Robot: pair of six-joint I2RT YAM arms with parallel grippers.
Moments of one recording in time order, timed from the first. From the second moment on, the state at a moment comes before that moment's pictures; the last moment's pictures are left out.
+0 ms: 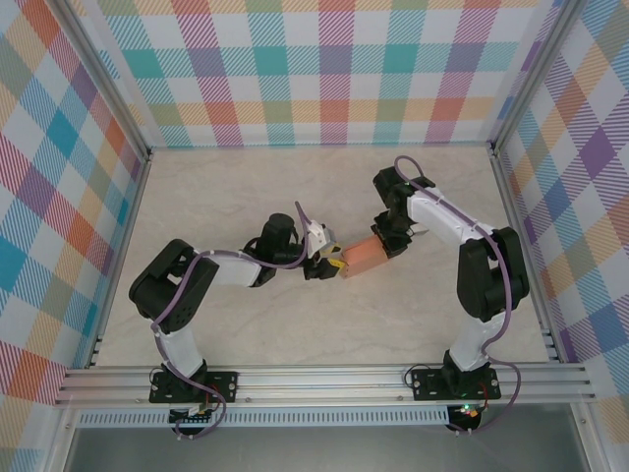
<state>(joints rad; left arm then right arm) -0.61 1.79 0.80 0.52 0.72 0.27 0.41 1.81 1.40 -1.03 -0.05 1.51</state>
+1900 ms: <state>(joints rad) -0.70 1.67 0.90 0.20 0.57 0.76 0.42 1.84 1.44 -1.07 -0.03 1.51</state>
